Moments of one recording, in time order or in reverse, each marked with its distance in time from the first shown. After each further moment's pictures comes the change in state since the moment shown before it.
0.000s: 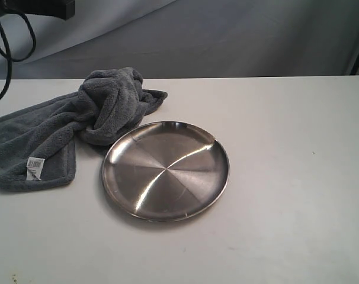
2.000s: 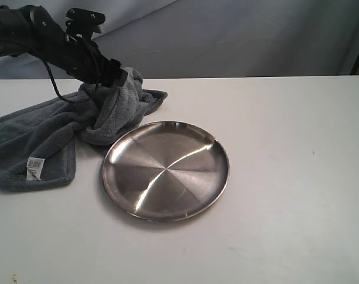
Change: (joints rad) left arm 0.002 0.649 -0.594 -0.833 0.802 0.656; right arm 0.000 0.000 0.000 0.000 0.000 0.000
